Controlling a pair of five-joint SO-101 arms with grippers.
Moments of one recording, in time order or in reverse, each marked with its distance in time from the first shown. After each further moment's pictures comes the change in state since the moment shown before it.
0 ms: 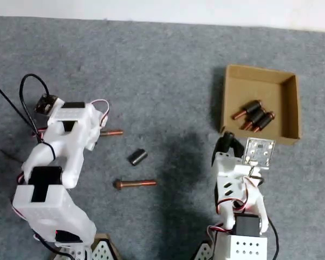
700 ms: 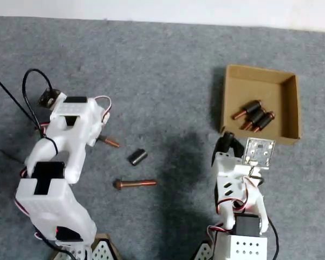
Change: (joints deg) left arm 0.0 1.1 -5.3 4.1 -3.6; right arm 0.0 0.0 0.0 0.0 0.0
